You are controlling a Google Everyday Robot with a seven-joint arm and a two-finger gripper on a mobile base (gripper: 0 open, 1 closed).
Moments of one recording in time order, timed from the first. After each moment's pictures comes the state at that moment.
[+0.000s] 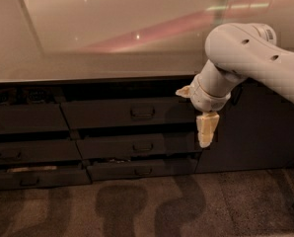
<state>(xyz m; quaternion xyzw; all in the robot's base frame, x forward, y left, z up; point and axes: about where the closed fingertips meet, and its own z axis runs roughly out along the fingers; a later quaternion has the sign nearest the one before) 0.547 -0.141 0.768 -0.80 0.59 -0.01 0.13</state>
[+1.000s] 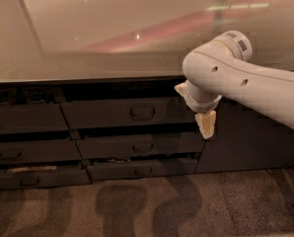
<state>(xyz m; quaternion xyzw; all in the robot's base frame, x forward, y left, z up) 0.585 -0.156 0.758 -0.82 0.54 -0.17 0.10</state>
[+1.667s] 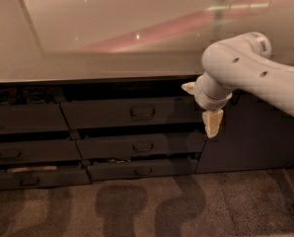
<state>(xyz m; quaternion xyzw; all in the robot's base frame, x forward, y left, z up) 0.596 -0.173 0.750 -0.81 0.55 -0.13 0.13</state>
